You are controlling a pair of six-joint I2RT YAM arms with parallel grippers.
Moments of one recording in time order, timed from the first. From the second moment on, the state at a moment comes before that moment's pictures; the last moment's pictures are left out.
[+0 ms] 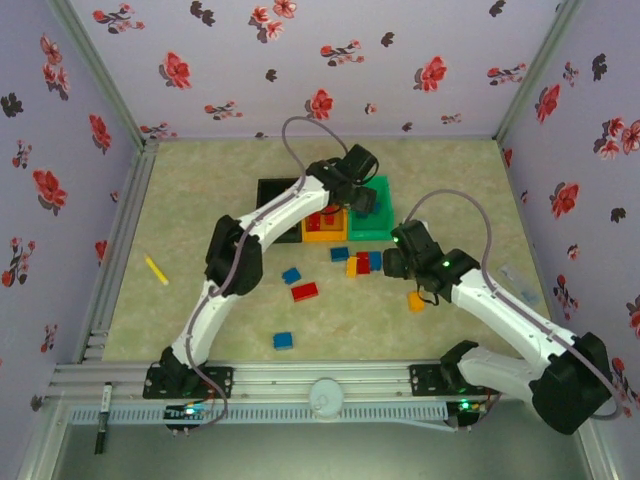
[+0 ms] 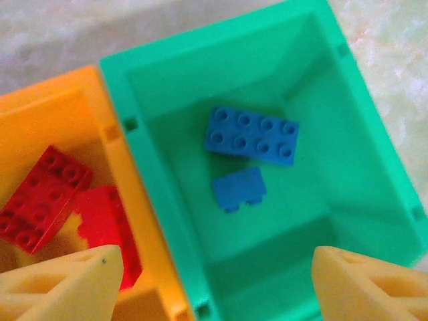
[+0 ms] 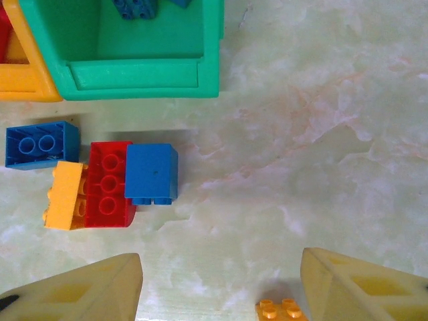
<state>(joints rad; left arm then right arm) -0.82 2.33 2.22 -0.89 -0.16 -0.41 0.60 1.08 0.77 -0.69 0.26 0.48</state>
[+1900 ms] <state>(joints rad) -0.82 1.32 1.00 -0.76 -0.39 -0.67 0.56 1.55 0.86 -0.49 0.16 0.48</state>
